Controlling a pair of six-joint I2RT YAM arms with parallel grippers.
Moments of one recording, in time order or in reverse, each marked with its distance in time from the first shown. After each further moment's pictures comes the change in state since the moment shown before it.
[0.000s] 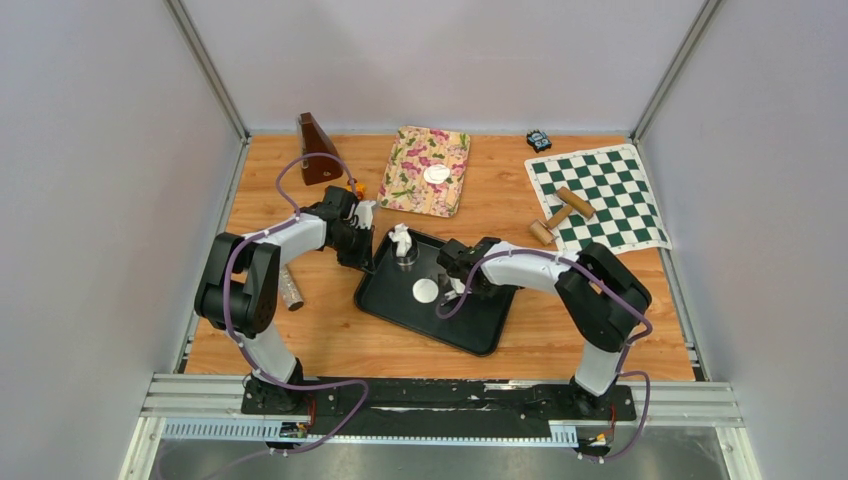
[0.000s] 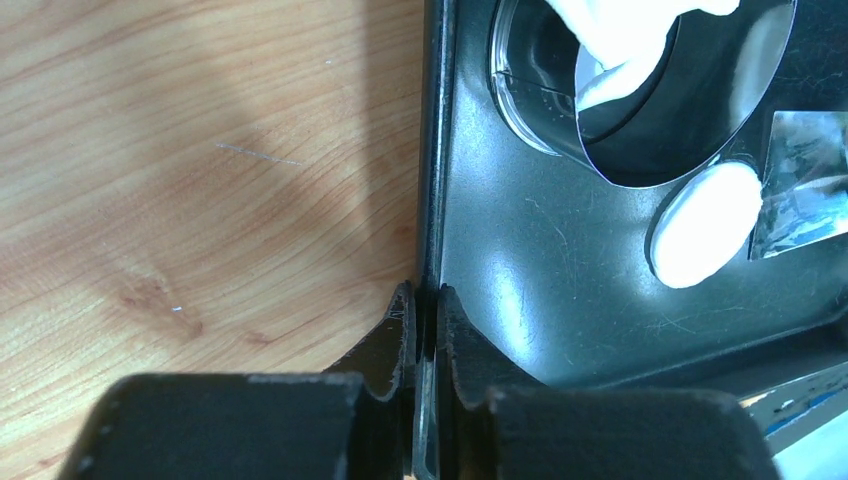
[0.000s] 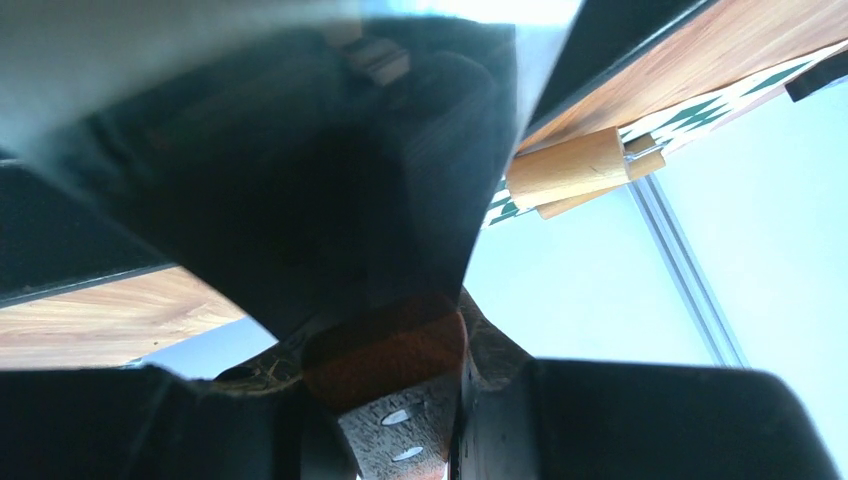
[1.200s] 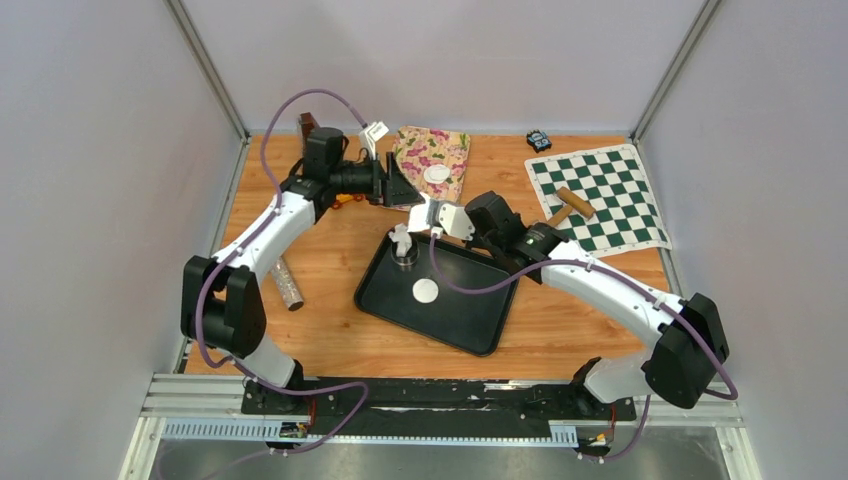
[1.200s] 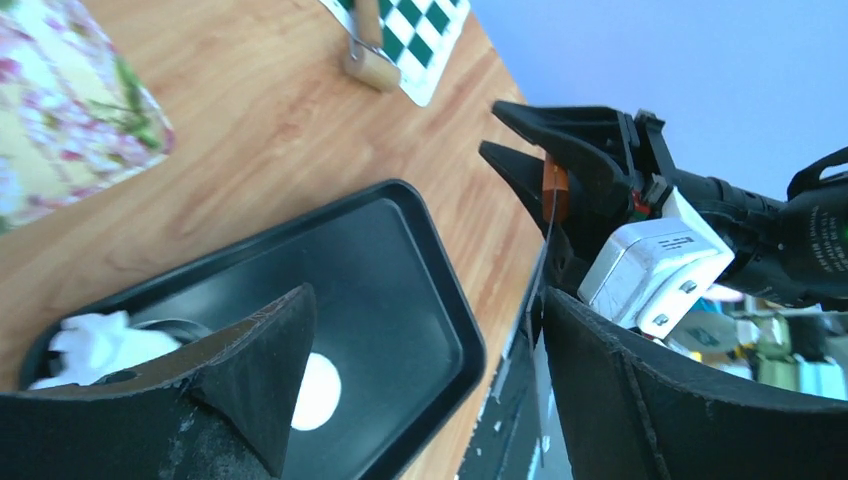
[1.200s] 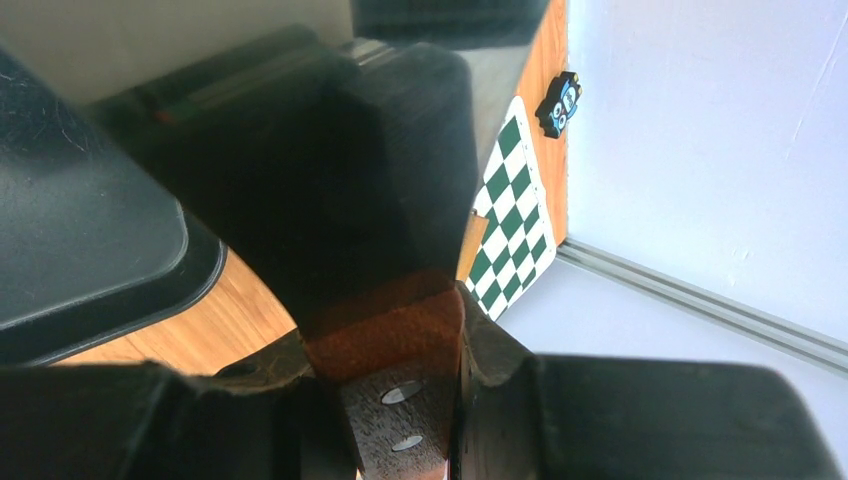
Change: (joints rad) left arm 0.002 -0.143 0.291 0.295 0.567 -0.313; right arm -0.062 -0.407 0.061 0.346 -0.208 0.020
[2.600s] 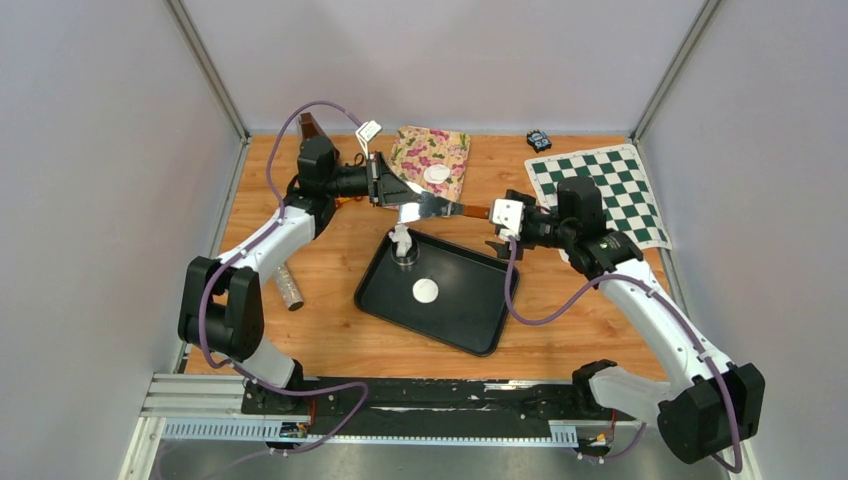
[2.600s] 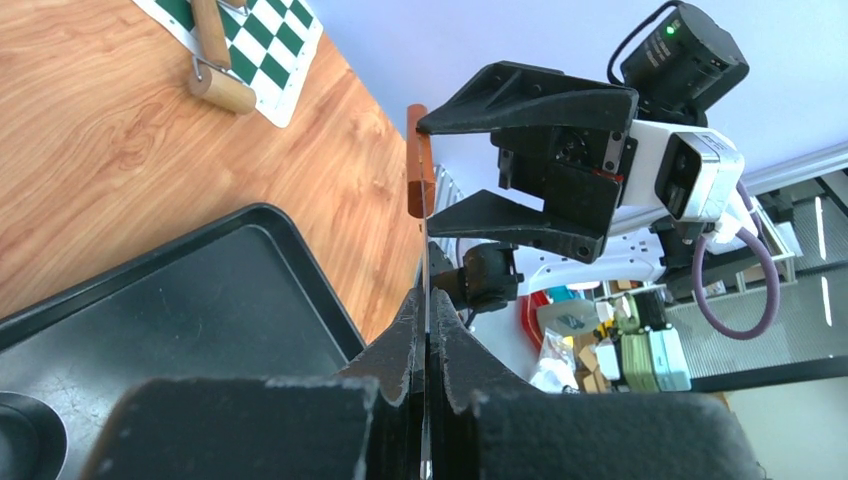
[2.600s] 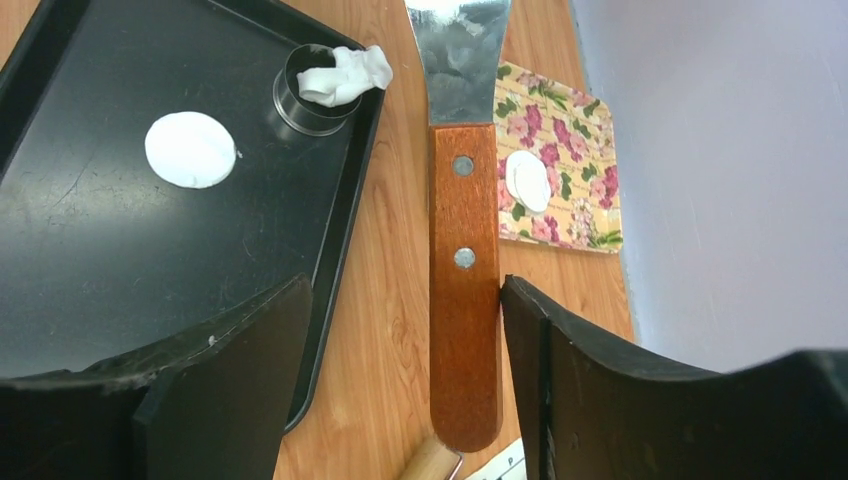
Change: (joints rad) left arm -0.009 -0.006 -0.182 0.539 0.201 -0.468; right arm -0.407 -0.274 -0.152 0.161 -1.141 -0.152
